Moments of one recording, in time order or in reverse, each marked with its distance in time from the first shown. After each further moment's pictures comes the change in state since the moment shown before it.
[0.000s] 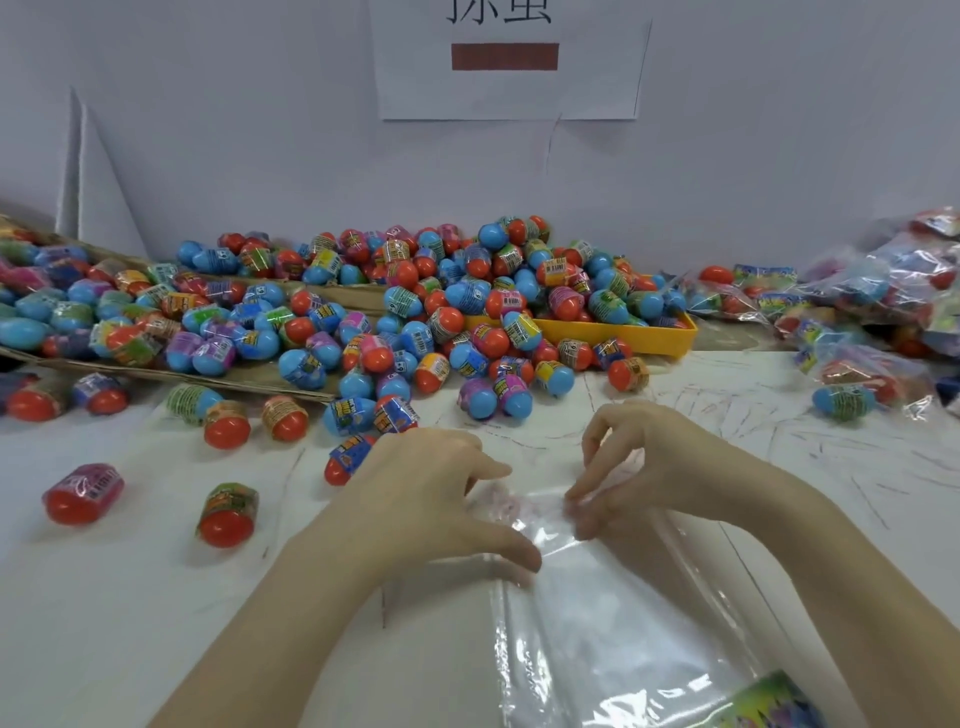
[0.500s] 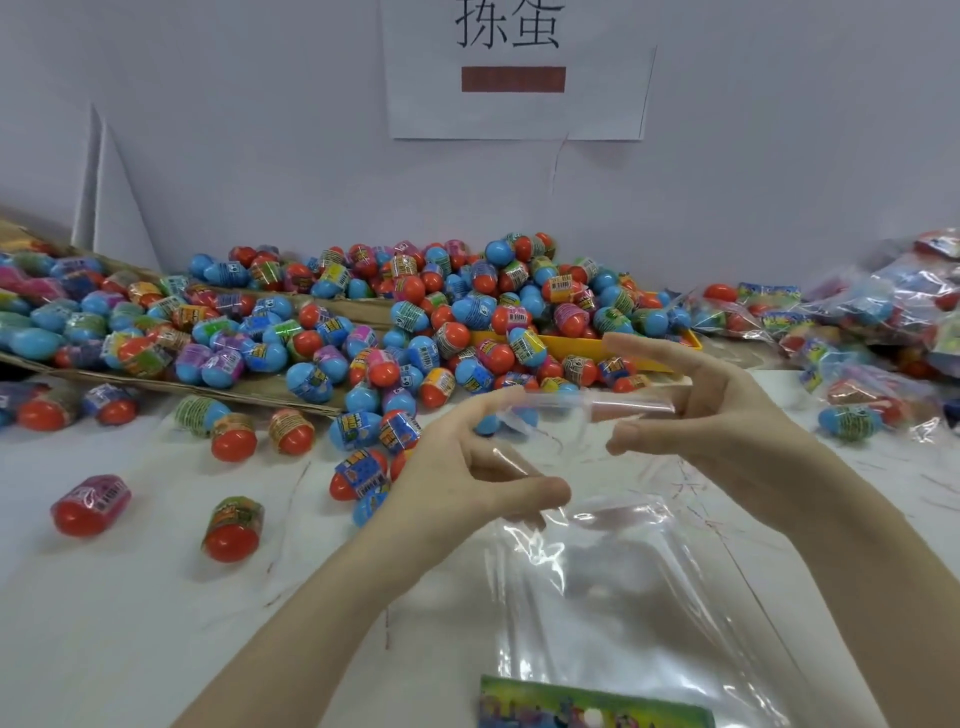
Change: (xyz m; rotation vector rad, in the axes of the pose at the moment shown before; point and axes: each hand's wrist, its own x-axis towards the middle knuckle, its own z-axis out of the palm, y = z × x) left_hand -0.005 0.018 -0.006 -1.280 0.100 -0.004; right_hand -0.017 -0.017 -0.027 0.812 0.216 -0.075
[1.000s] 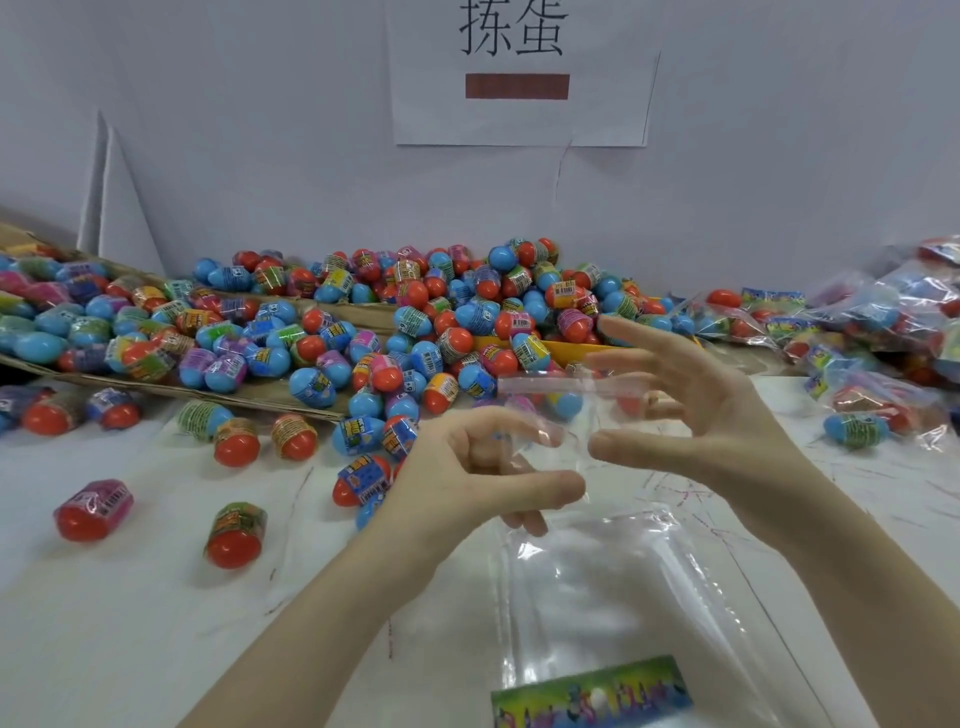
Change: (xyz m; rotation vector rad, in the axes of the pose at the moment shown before) left_hand -0.002 0.007 0.000 -0.080 -0.012 0.073; right_hand -0.002 -0.002 0.016 -0.256 0.135 -0.173
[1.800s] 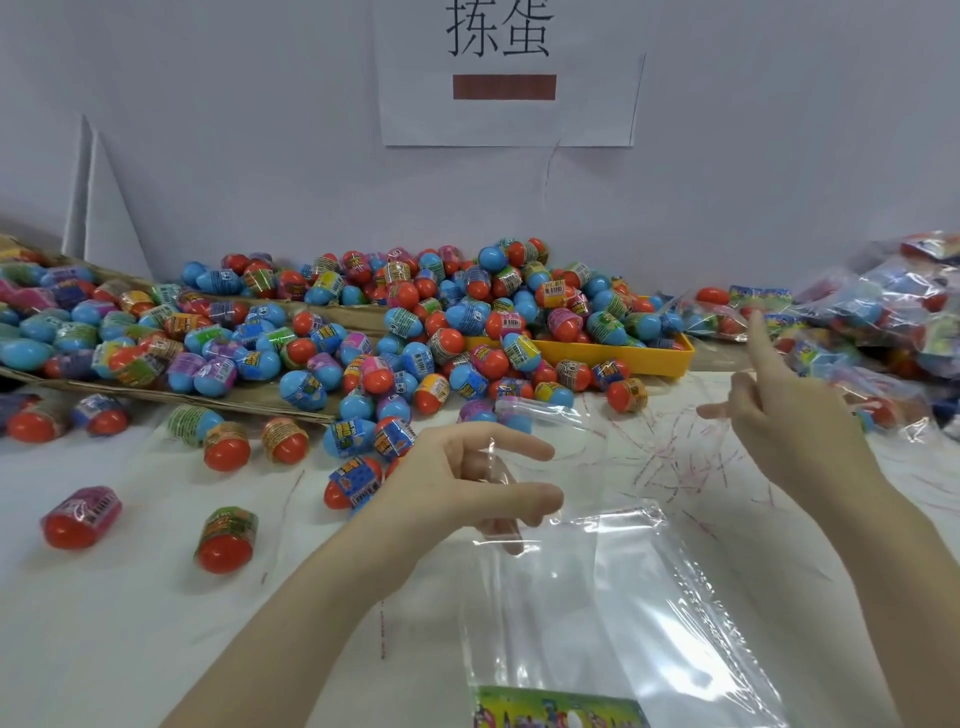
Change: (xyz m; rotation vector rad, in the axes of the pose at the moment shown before) left_hand 0.004 -0.005 -0.010 0.045 -0.127 -0.169; right_hand 0.008 0.056 -0.050 -1.017 0.361 0.252
